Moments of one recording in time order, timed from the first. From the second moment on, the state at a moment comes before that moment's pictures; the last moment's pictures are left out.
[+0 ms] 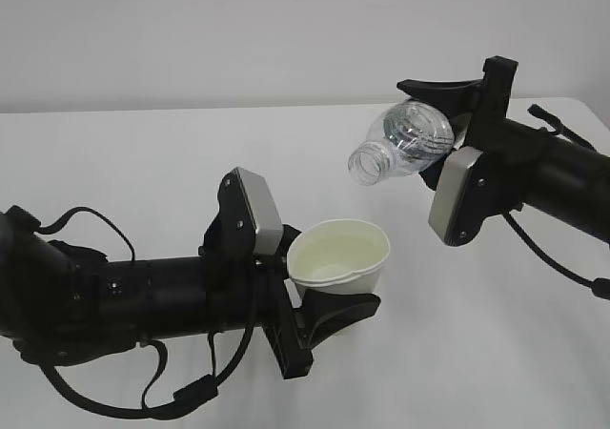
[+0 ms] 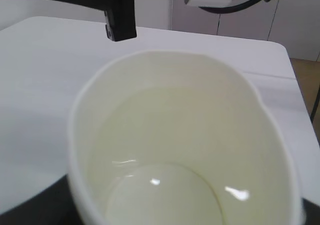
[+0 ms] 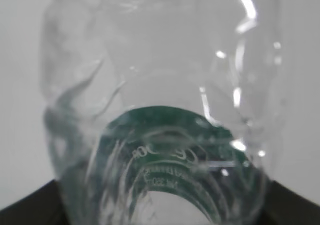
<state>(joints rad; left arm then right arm) -0.62 2.01 -0.72 0.70 -1.06 -0.26 0.14 1.83 -0.71 -0.63 -1.13 -1.15</state>
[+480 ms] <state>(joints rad) -0.62 2.01 -0.72 0.70 -1.06 -0.26 0.14 1.83 -0.71 -0.63 -1.13 -1.00</state>
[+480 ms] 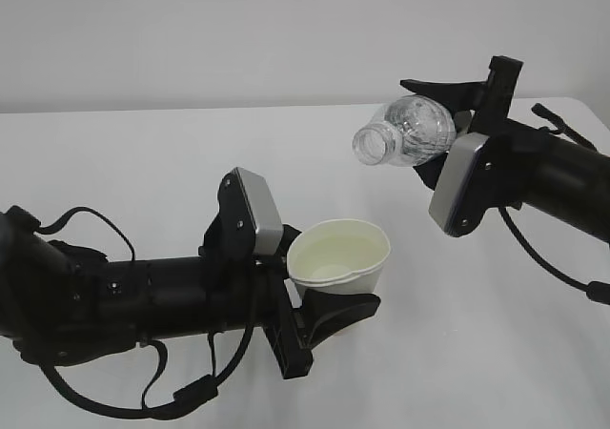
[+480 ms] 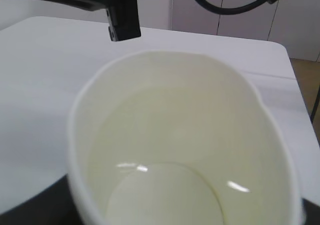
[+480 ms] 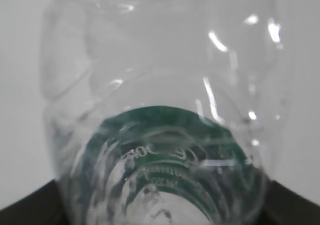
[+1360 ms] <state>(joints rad) -0.62 2.01 -0.72 0.70 -1.06 -0.26 0.14 1.83 -0.71 -0.63 -1.13 -0.63</state>
